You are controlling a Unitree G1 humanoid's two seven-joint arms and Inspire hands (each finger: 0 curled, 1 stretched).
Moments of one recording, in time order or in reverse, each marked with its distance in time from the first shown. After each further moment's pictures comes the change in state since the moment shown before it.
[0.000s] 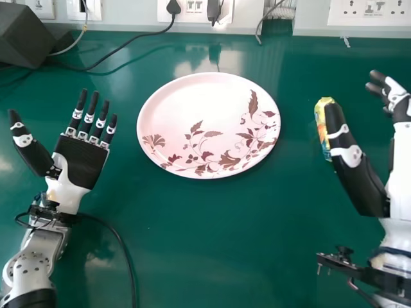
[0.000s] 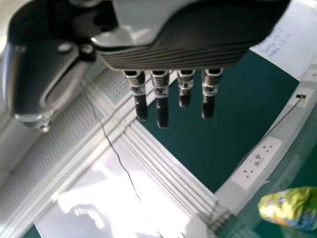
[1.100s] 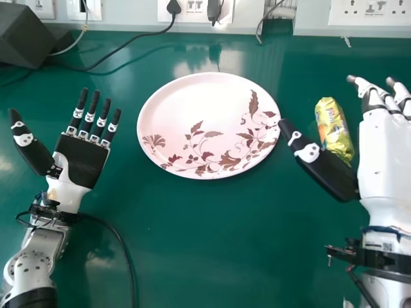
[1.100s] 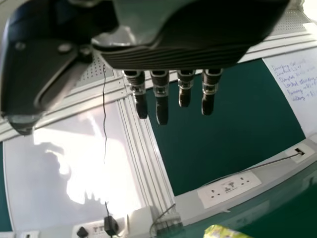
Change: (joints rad) left arm 0.000 -0.002 0.002 0.001 -0.003 0.003 0.001; right arm -0.150 -0.018 0.066 -0.006 -0.572 0.079 0.266
